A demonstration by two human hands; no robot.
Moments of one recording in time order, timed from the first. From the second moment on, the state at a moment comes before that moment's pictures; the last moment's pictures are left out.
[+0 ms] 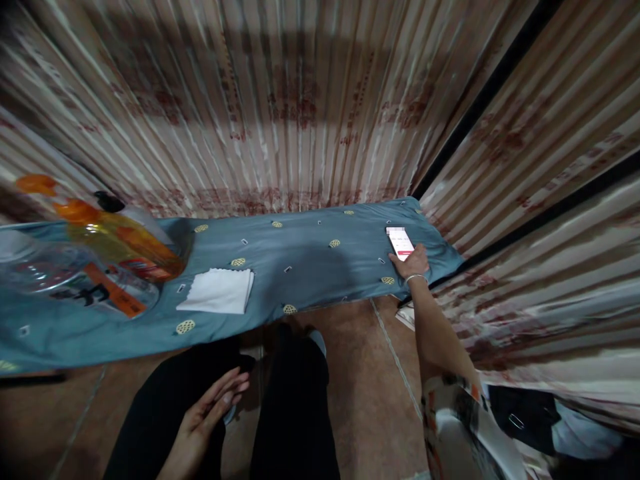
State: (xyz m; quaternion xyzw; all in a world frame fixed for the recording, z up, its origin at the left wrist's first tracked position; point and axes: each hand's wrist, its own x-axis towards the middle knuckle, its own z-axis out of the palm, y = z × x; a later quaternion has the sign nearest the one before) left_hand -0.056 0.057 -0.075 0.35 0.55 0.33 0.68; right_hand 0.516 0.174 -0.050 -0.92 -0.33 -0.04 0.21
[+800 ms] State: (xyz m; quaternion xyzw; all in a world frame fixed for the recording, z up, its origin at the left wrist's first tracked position) left_hand -0.105 0.290 -0.053 0.83 0.45 0.25 0.20; right_hand 0.138 0.243 0.037 -0.56 -0.82 0.09 -0.01
